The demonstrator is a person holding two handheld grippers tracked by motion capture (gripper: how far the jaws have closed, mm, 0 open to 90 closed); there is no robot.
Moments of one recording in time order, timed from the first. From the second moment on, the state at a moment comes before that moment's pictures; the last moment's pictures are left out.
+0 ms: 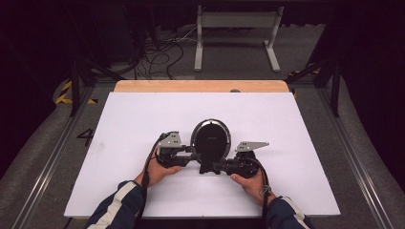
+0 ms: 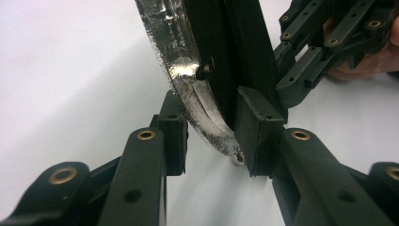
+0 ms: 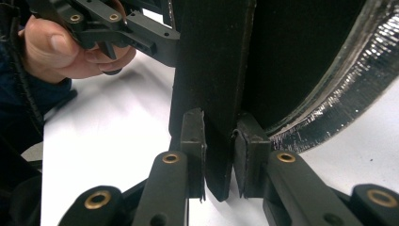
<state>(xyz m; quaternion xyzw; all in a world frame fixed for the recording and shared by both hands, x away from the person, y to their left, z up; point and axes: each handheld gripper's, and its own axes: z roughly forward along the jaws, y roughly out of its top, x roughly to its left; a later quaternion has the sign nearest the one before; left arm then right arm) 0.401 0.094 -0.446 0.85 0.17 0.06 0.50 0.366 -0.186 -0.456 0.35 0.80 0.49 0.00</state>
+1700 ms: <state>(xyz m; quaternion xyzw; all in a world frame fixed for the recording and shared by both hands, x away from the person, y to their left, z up) 0.399 0.090 -0.449 0.85 0.17 0.23 0.44 0.365 -0.183 -0.453 0.33 0.82 0.47 0.04</state>
